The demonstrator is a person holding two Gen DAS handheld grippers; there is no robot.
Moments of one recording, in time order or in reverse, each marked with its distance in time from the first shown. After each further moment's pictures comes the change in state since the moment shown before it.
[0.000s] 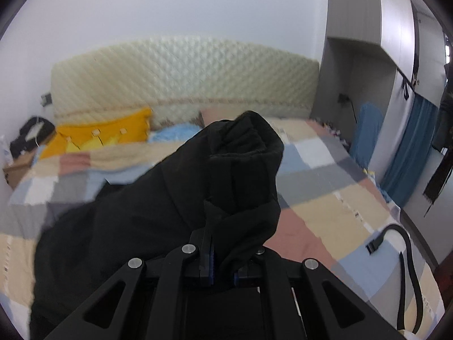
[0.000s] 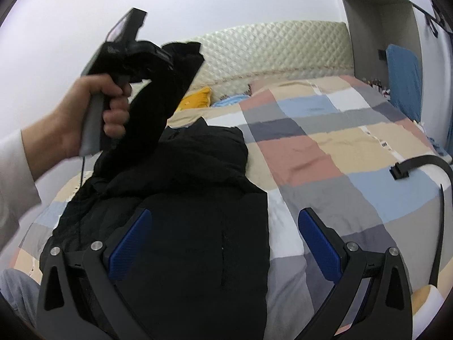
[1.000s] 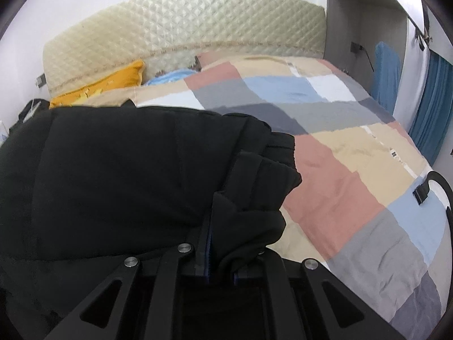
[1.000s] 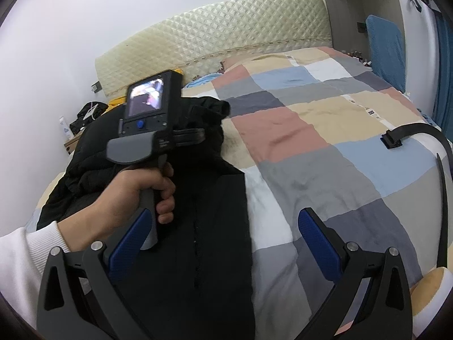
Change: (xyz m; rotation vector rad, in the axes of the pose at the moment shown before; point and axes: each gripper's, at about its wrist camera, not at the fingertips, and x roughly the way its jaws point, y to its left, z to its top) left arm 0.128 -0.046 -0.133 0.065 0.114 0.123; right arm 0.040 -0.023 -0.009 0.093 0.088 -0.105
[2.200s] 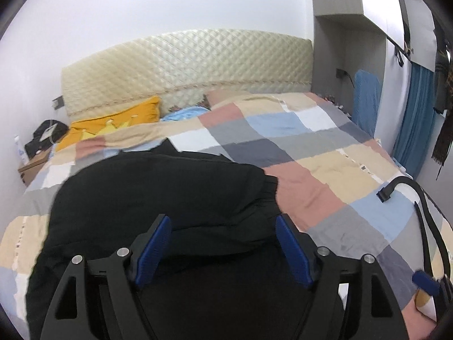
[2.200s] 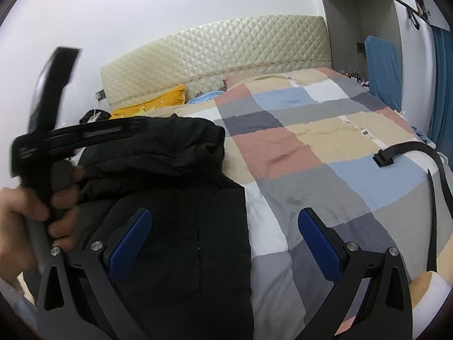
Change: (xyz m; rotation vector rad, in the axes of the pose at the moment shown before) left arm -0.183 0.064 -0.007 0.021 -0.130 -0.014; right arm -0.026 0.011 -0.002 -0.044 -0.102 -0.005
